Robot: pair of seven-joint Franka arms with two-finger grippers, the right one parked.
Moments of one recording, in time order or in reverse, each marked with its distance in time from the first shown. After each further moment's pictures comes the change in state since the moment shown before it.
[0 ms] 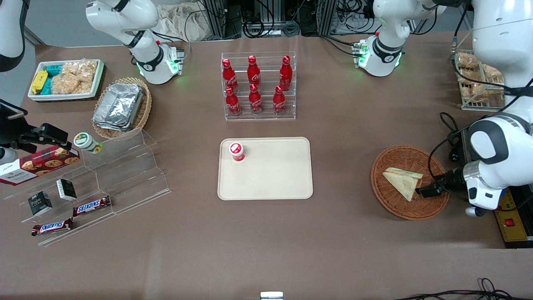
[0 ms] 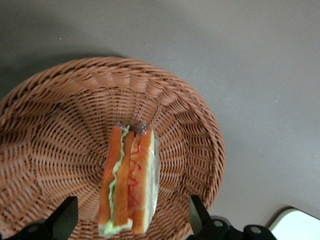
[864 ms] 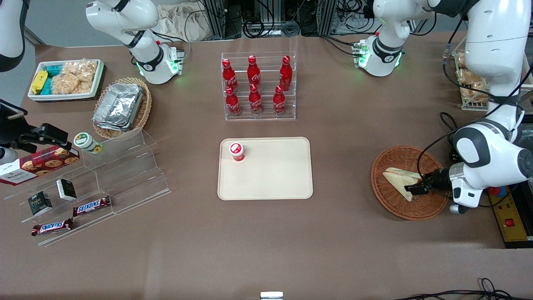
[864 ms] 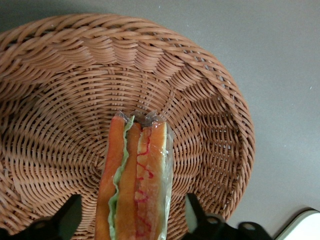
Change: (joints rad) arm 0.000 0.038 -0.004 -0.067 -0.063 0.042 0.061
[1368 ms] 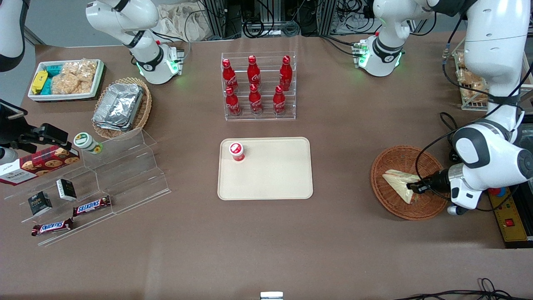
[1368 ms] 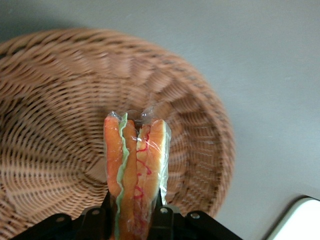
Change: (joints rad) arm -0.014 -0.004 -0.009 0.047 0.000 -0.024 0.055
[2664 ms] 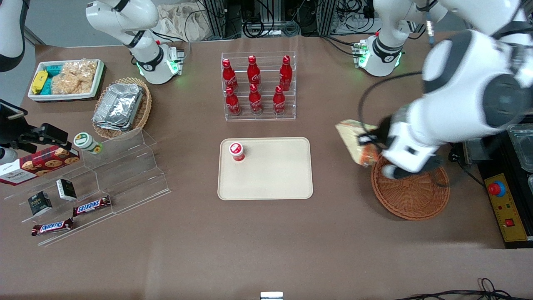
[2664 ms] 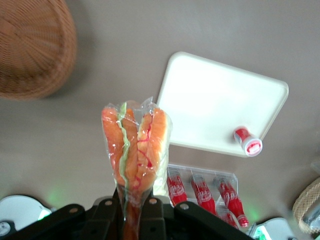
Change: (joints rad) arm -0.445 -0.074 -0.019 0.660 0.132 -0.800 -0.547
